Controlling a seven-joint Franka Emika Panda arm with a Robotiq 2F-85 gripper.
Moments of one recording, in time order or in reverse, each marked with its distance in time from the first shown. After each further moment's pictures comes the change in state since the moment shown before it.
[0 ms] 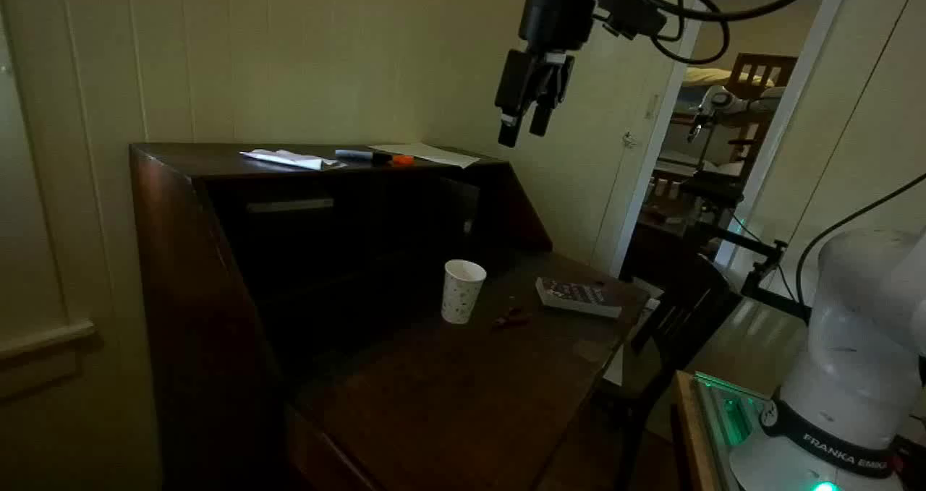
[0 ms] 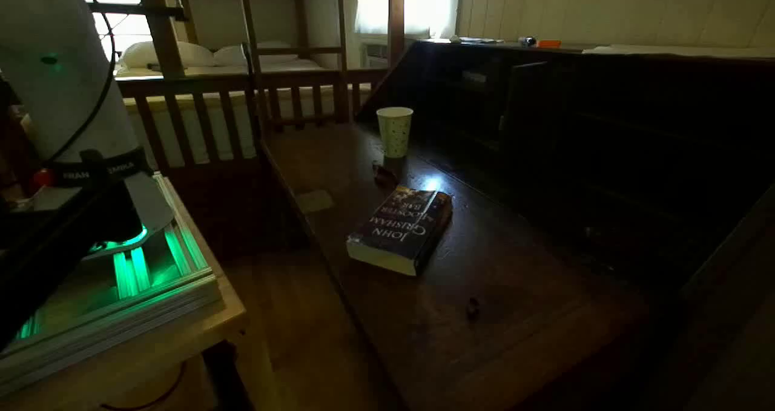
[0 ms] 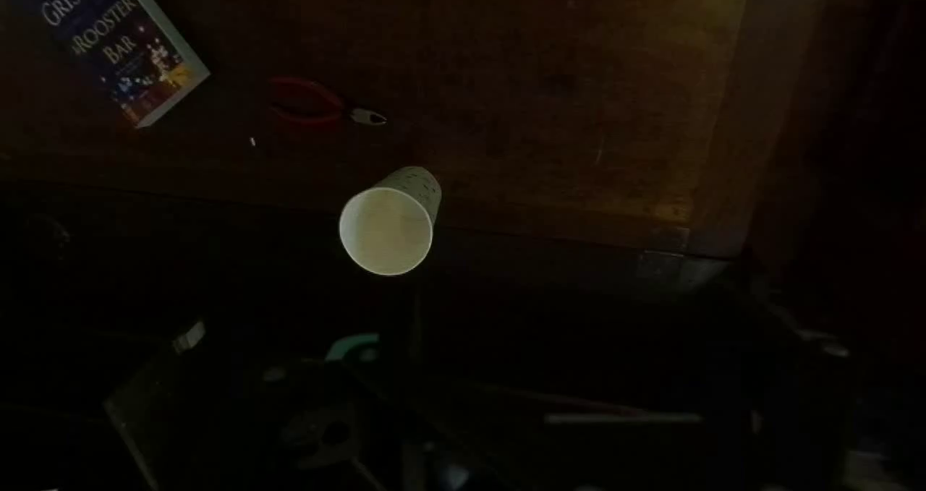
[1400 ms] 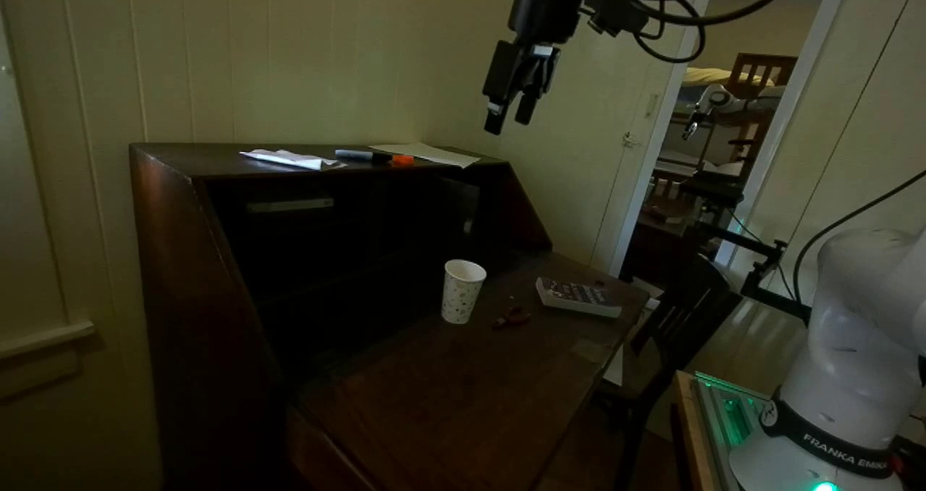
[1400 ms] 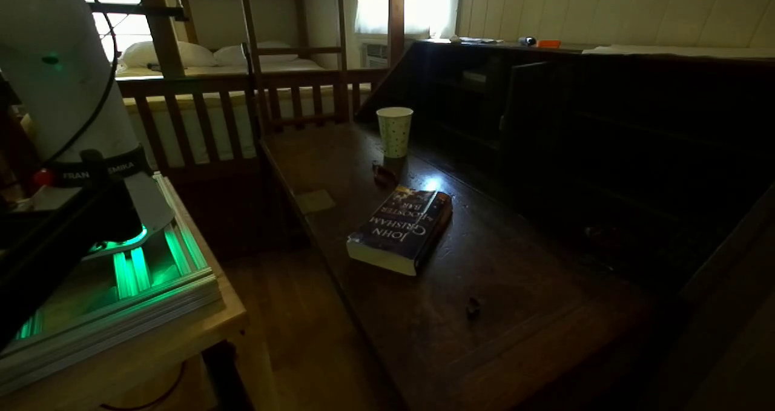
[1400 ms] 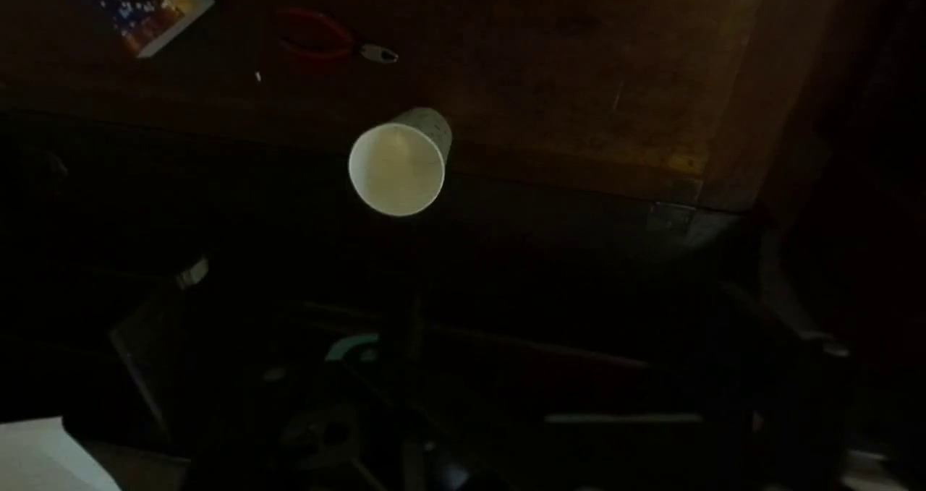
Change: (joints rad) arm 0.011 0.027 -0.038 0.029 -0.045 0.062 -0.049
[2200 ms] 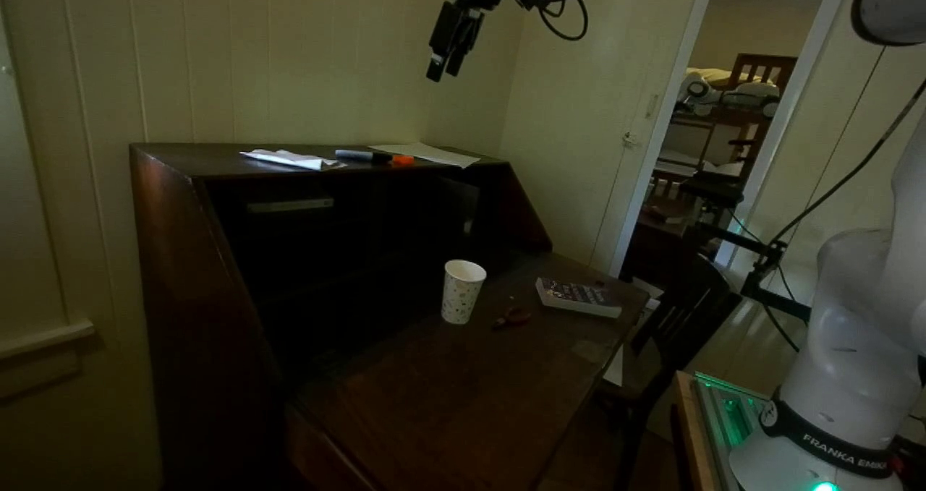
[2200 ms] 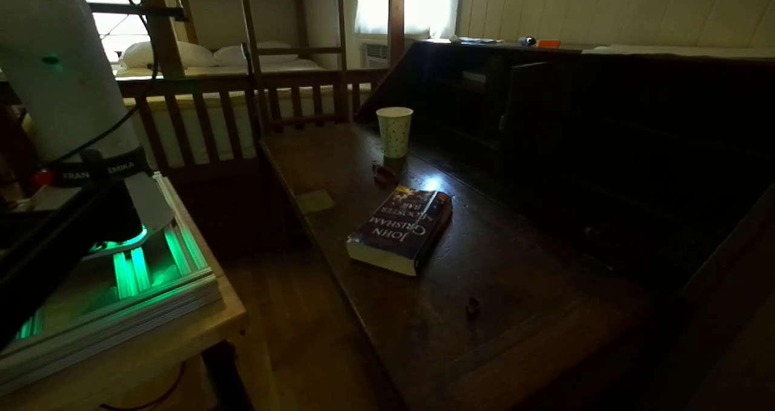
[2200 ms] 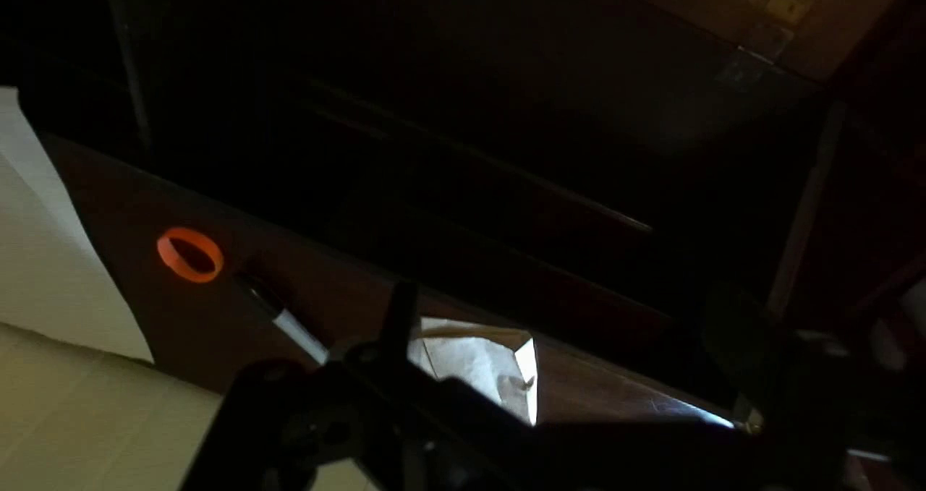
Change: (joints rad) arm -0.002 0.326 -0.169 0.435 0.006 0.067 -0.466
